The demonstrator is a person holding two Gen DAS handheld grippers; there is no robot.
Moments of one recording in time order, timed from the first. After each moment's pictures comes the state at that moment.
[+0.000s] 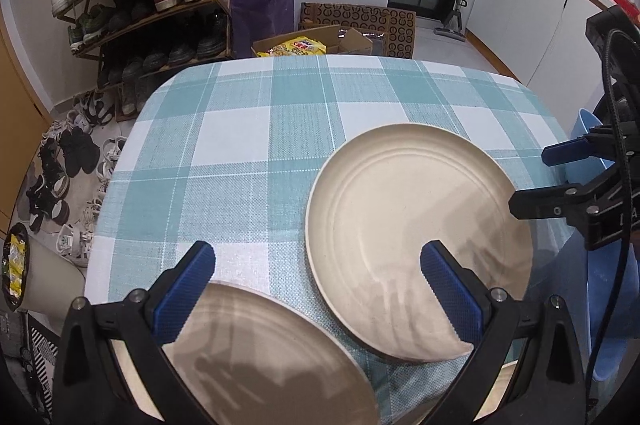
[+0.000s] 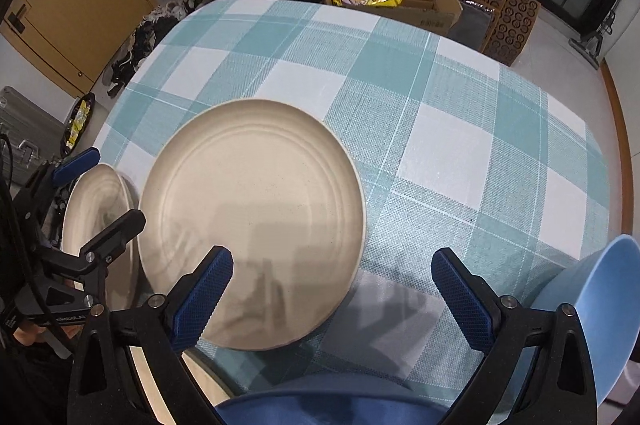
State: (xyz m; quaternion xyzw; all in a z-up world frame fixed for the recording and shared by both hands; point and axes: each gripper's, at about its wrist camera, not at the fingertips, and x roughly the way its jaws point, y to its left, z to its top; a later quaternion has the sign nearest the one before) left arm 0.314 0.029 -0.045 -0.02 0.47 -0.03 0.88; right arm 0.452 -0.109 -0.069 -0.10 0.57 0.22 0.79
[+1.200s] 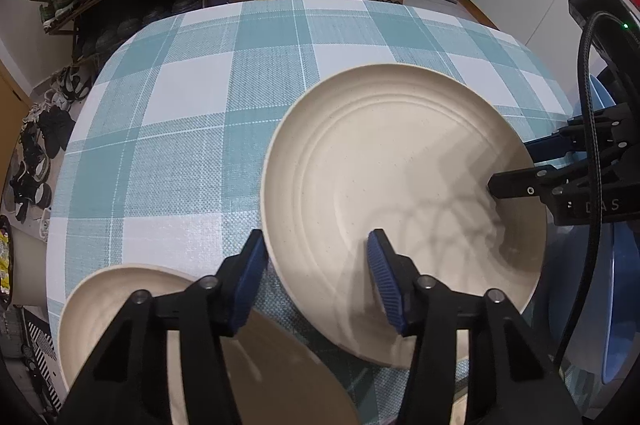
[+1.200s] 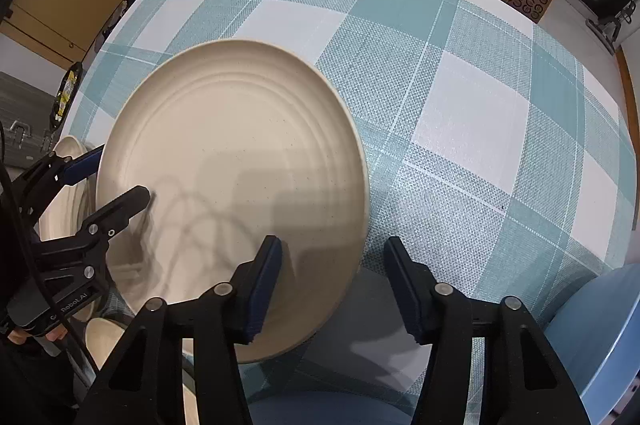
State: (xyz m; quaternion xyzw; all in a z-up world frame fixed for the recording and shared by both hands) left arm 0.330 0.012 -0.081 -0.02 0.54 -0.06 0.84; right arm 0.473 -0.092 -0.116 -0.13 0.62 0.22 0.74
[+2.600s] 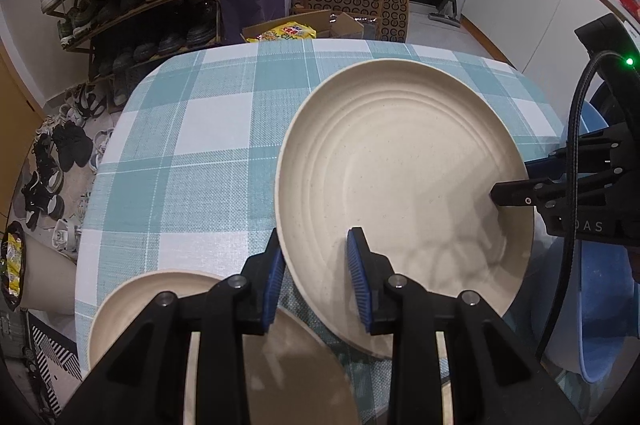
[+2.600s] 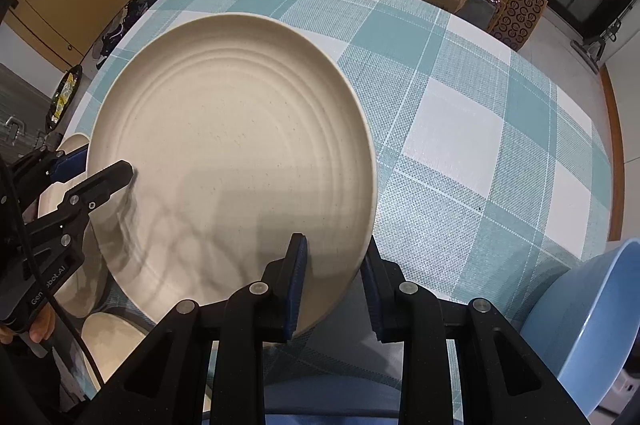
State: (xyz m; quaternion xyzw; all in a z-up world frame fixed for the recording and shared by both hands) left arm 0.313 0.019 -0.043 -0.02 0.49 -0.04 0.87; right arm 0.446 -0.095 -0.083 -0.14 0.58 0.21 0.77
